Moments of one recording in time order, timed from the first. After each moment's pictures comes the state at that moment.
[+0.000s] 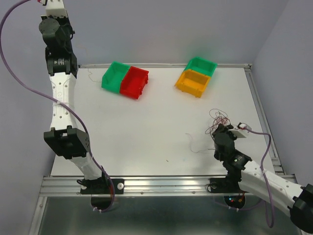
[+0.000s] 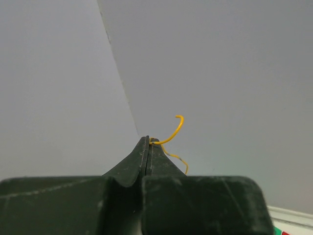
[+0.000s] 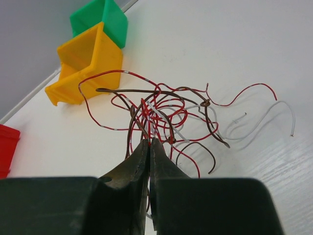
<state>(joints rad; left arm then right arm) 0.12 1.70 1.99 -0.03 -0.14 0.14 0.73 0.65 0.21 0.14 1.11 0.81</state>
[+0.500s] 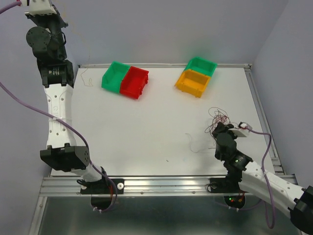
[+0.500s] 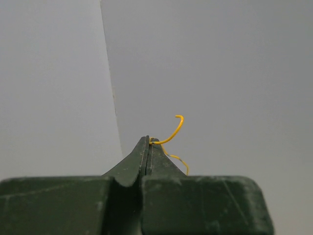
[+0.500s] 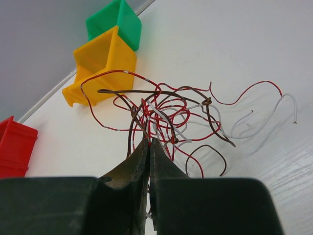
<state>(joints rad) 0.11 1.54 1.93 0.18 -0.09 0.08 0.73 0.62 0.21 0.18 1.08 0.79</state>
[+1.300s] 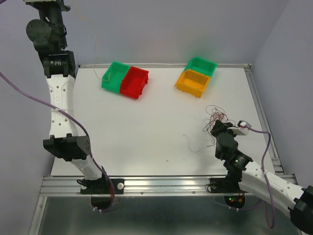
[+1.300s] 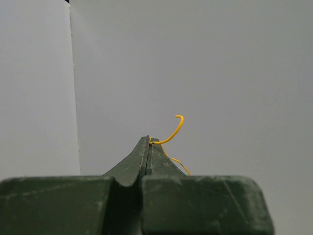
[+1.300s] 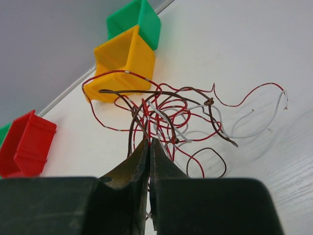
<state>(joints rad) 0.08 1.66 2.14 0.31 -0.02 -0.03 0.73 0.63 0.21 0.27 1.02 0.74</state>
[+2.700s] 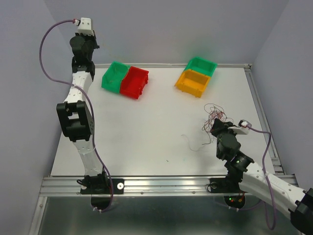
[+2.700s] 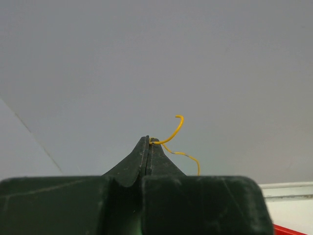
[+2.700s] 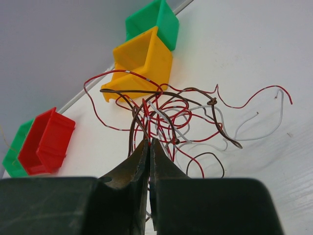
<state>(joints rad) 0.08 1.99 1.82 0.39 0.12 0.06 0.73 0.59 0.20 0.31 0.96 0.71</state>
